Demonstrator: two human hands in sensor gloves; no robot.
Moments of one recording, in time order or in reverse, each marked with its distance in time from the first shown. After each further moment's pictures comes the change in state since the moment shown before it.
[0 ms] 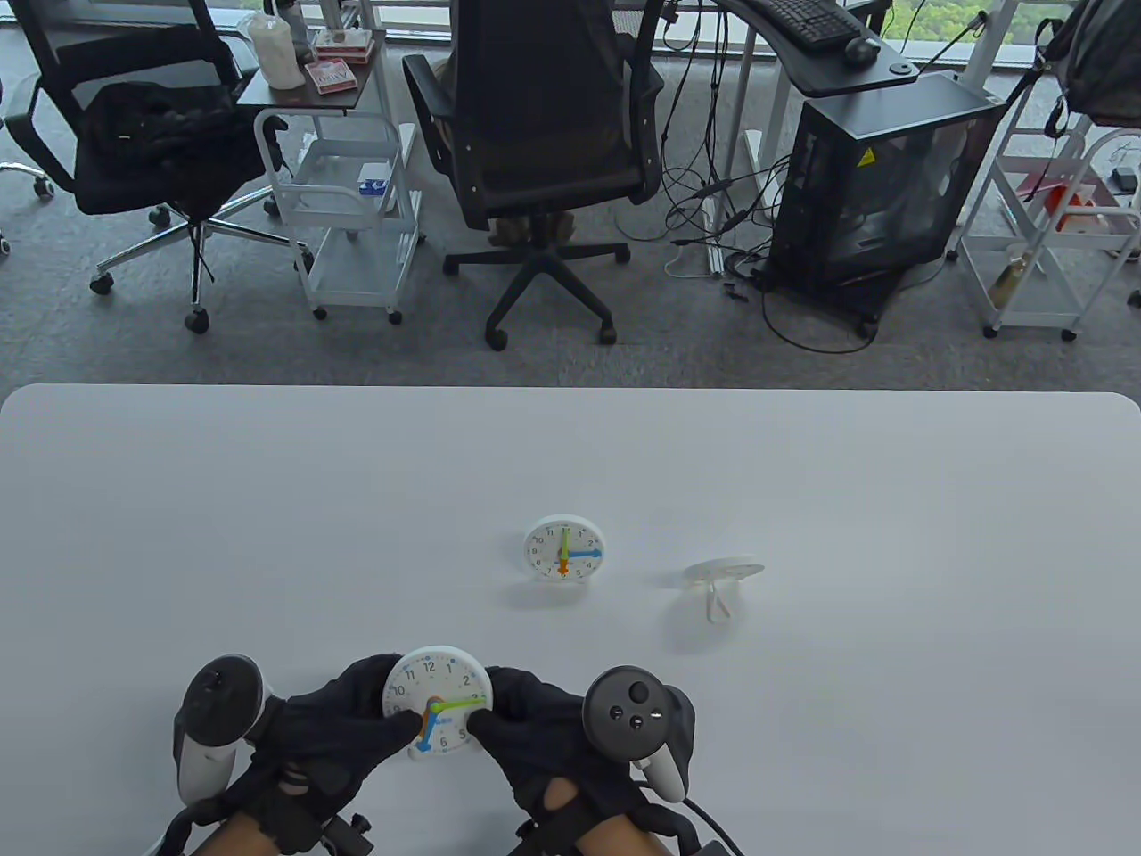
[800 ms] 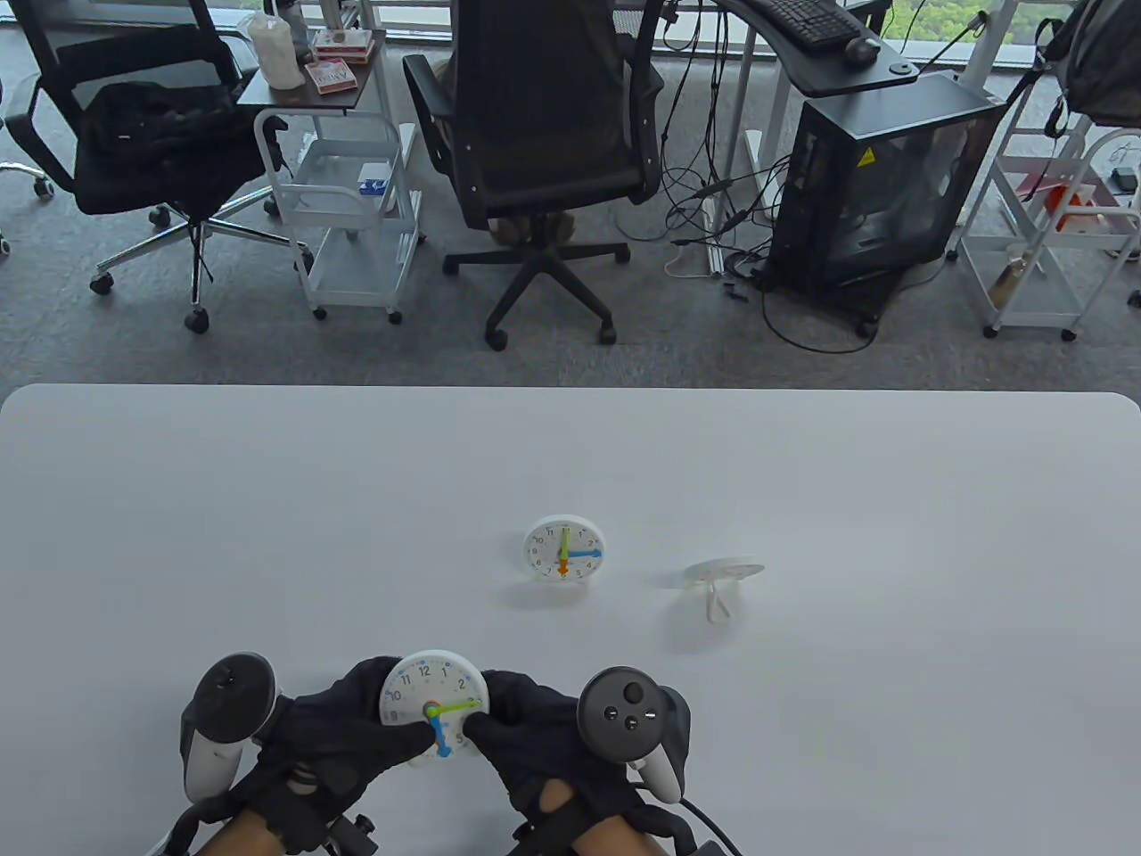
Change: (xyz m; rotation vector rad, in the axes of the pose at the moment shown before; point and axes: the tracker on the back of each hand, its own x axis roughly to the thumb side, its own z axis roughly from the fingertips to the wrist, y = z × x) left_hand -0.001 -0.004 -0.003 -0.015 0.030 -0.042; right_hand 0.002 0.003 0.000 0.012 0.007 0.004
